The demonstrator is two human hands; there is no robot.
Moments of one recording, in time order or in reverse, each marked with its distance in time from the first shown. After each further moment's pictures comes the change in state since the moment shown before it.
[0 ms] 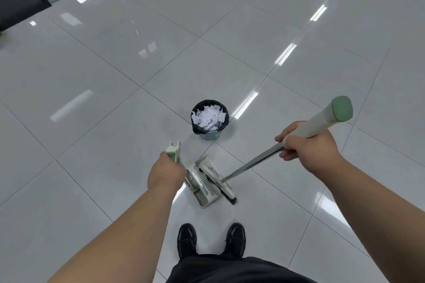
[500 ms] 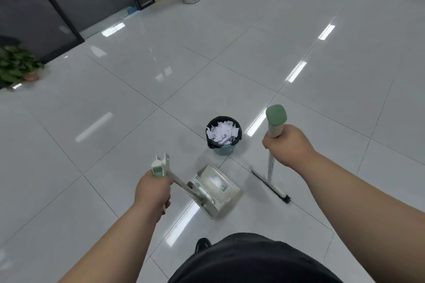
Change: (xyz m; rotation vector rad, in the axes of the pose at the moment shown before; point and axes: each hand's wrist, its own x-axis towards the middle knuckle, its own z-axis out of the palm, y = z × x) left_hand -0.065 -0.030 -0.084 -0.542 0.022 -0.115; right_hand -0.004 -0.026 0.040 -0.304 -0.054 -0.078
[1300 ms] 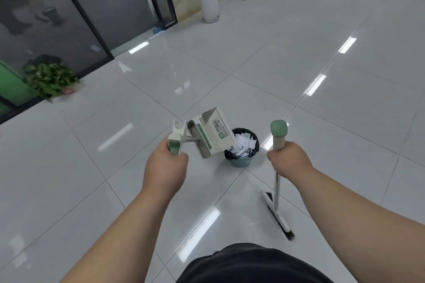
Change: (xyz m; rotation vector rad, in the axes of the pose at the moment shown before) left_hand -0.063 0.078 -0.043 0.239 0.158 0.468; right_hand 0.001 -0.013 0.045 -0.011 0.022 0.074
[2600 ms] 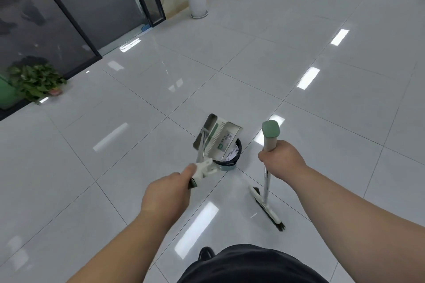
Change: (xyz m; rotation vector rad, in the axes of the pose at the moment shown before) left_hand -0.042 -0.018 0.075 0.993 -0.206 0.519; right_hand 0.005 0.045 -0.058 -0.002 -0.072 -0.028
